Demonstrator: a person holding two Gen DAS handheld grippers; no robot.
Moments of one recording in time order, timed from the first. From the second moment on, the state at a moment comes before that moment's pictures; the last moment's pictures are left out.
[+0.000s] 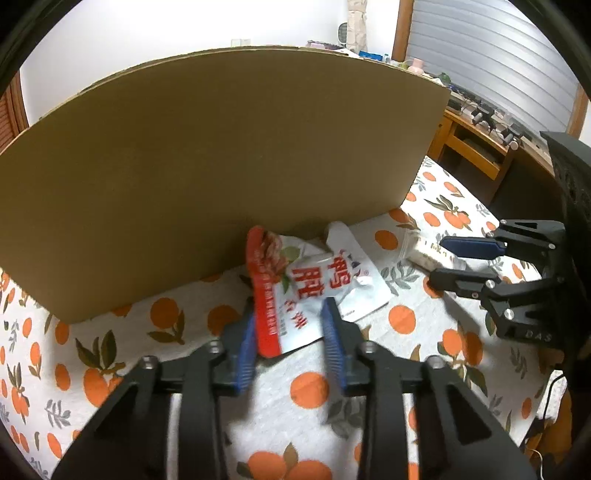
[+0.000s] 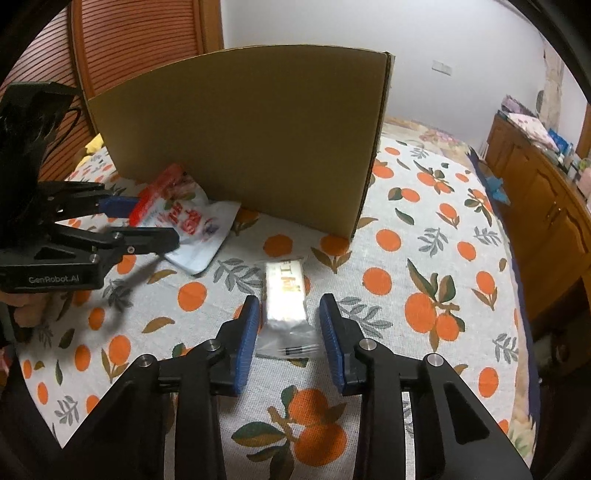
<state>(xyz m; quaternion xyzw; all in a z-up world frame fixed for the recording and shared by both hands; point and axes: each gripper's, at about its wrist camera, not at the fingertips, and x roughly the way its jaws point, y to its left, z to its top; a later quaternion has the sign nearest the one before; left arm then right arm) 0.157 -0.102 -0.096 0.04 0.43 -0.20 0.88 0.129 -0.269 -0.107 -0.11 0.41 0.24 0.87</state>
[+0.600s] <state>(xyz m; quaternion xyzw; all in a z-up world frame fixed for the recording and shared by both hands) 0.120 -0.098 -0.068 0.03 0.38 -0.23 0.90 0.130 -0.268 -0.108 -0.11 0.41 0.24 0.87</state>
